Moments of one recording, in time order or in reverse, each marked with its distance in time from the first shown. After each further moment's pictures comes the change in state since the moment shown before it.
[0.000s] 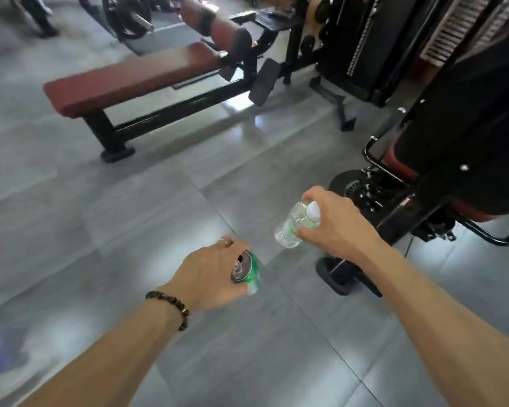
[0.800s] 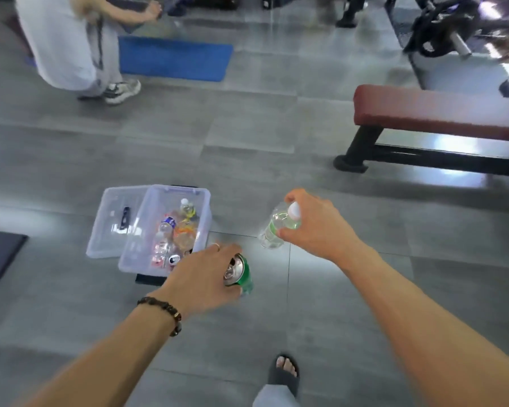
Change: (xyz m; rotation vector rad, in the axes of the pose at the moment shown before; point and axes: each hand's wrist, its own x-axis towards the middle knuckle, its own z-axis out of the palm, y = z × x) left_hand -0.293 -0.500 -0.121 -0.150 0.268 -0.773; right_hand 0.133 -0.607 0.331 0.019 -0.481 -0.709
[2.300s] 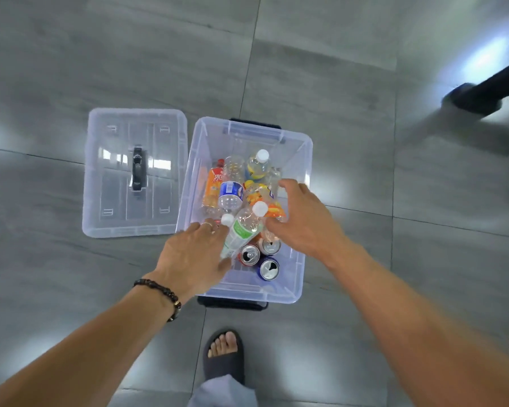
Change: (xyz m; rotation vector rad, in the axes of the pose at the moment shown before) left_hand 0.194 -0.501 0.136 0.115 -0.094 0.001; right_hand 0.339 -0.108 0.452 -0.101 -0.234 0.197
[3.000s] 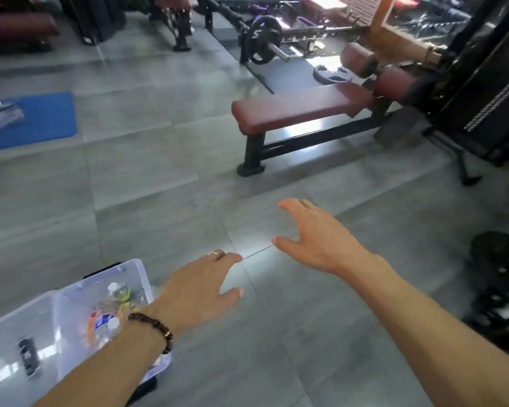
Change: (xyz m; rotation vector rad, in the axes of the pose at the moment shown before) left_hand -0.129 0.427 -0.259 0.024 -0.011 0.643; right_hand -0.435 0.157 -0.359 0.028 0.536 0.215
